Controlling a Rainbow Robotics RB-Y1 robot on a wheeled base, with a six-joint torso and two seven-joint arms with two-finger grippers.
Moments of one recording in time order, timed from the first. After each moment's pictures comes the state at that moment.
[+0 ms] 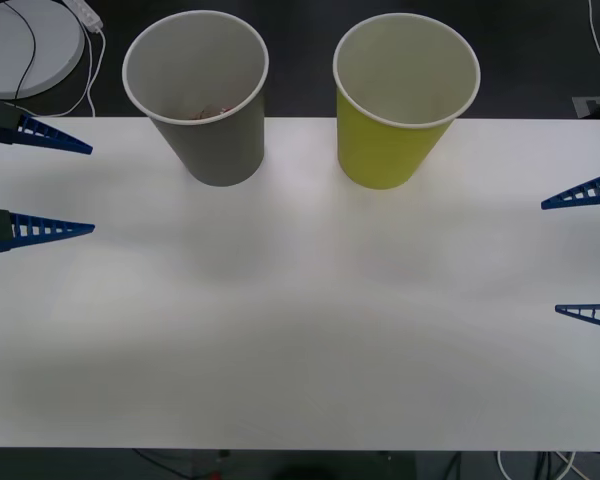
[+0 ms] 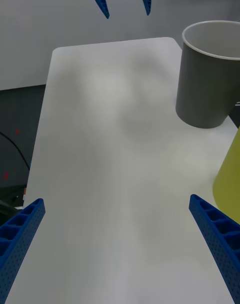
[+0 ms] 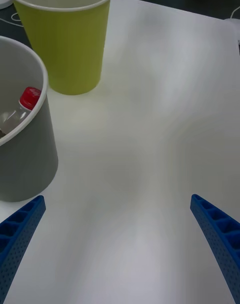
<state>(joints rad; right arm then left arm) 0.15 -1.18 -0.33 -1.85 0.91 -1.34 -0.02 -0.28 1.21 0.02 -1.60 -1.08 -1.30 0.22</state>
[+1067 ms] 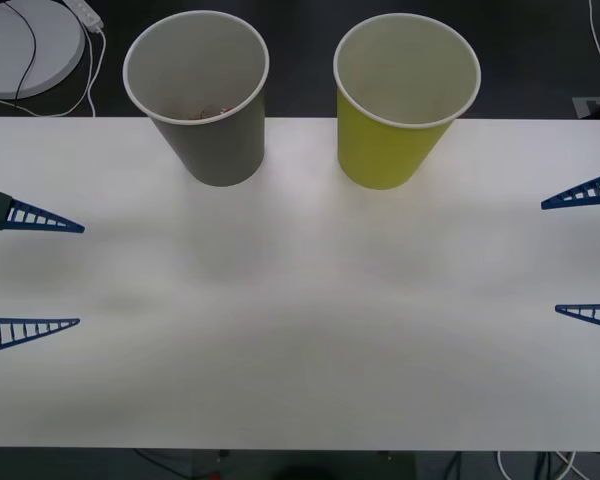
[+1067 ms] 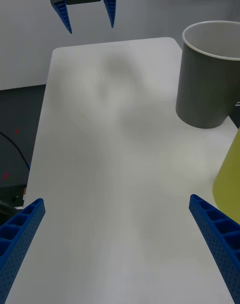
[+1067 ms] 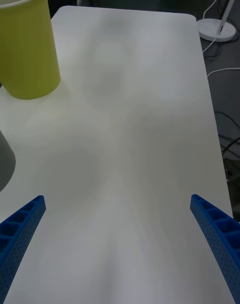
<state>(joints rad) 0.15 -1.18 -0.33 -1.85 0.91 -1.34 -0.02 0.13 1.21 0.15 -1.74 -0.94 -1.25 -0.14</state>
